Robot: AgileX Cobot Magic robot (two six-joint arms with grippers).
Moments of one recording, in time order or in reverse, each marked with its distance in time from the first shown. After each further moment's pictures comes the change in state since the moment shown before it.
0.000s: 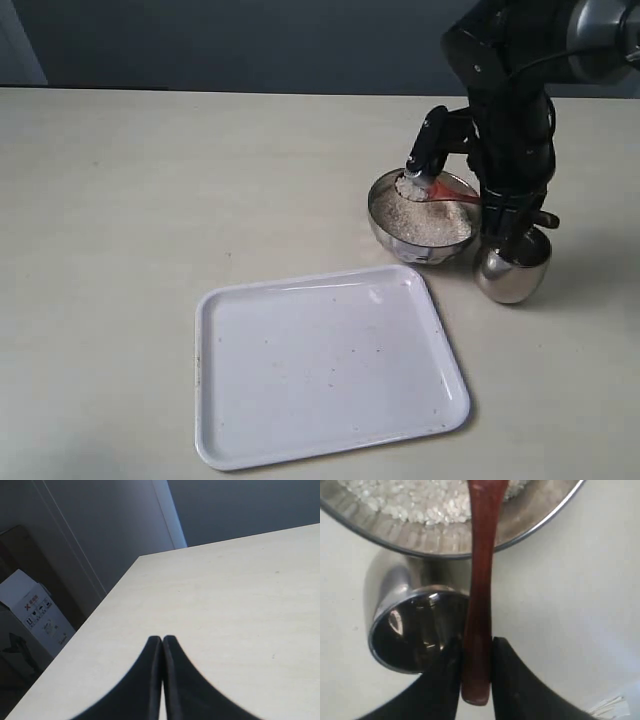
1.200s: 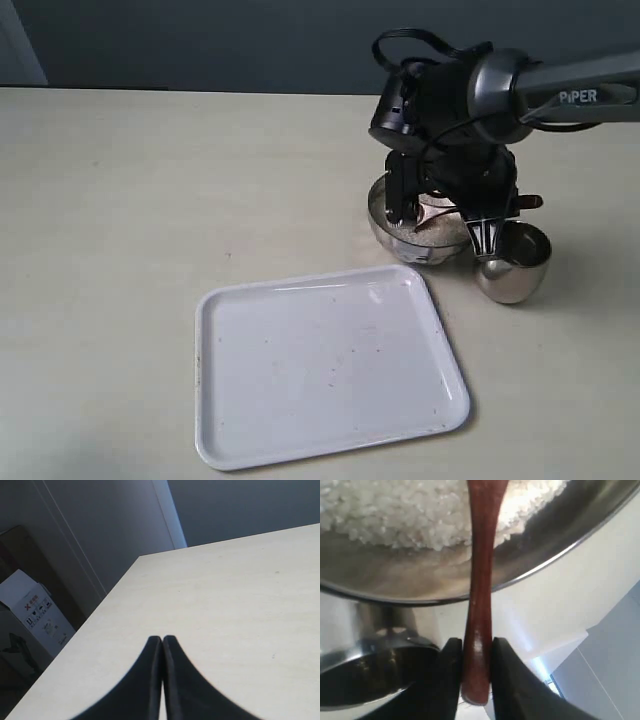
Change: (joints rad) left arm 0.000 0.000 0.000 0.000 0.000 0.000; right arm 0.146 0.136 0.007 -0.340 -0.002 0.023
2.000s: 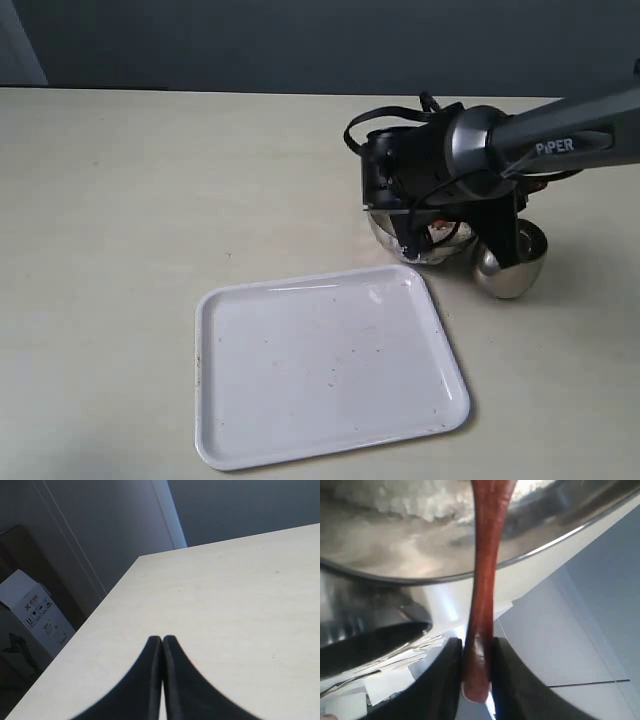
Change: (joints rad) left arm 0.000 0.000 0.000 0.000 0.000 0.000; right arm 0.089 0.001 0.155 -0.307 -0.002 0.069
